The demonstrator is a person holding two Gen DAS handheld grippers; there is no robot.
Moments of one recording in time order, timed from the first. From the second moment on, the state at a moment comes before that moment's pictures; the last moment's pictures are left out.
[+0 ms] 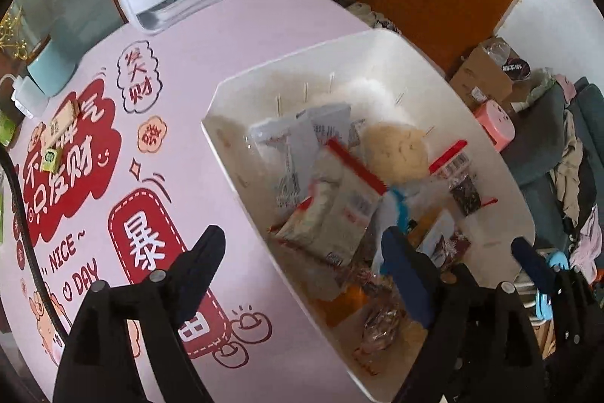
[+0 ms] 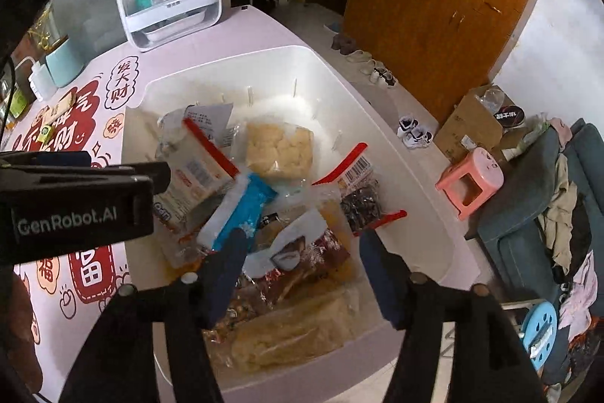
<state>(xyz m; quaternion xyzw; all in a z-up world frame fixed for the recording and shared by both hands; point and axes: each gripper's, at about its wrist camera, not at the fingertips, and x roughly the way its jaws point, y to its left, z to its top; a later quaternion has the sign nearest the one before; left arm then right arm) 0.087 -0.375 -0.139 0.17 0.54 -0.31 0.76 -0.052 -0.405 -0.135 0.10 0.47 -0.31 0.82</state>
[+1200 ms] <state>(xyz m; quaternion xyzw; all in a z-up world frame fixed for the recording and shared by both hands) 0.081 -0.275 -0.091 0.15 0.50 -0.27 0.81 -0.045 -0.348 -0.098 0.07 0.44 -0.26 0.86</state>
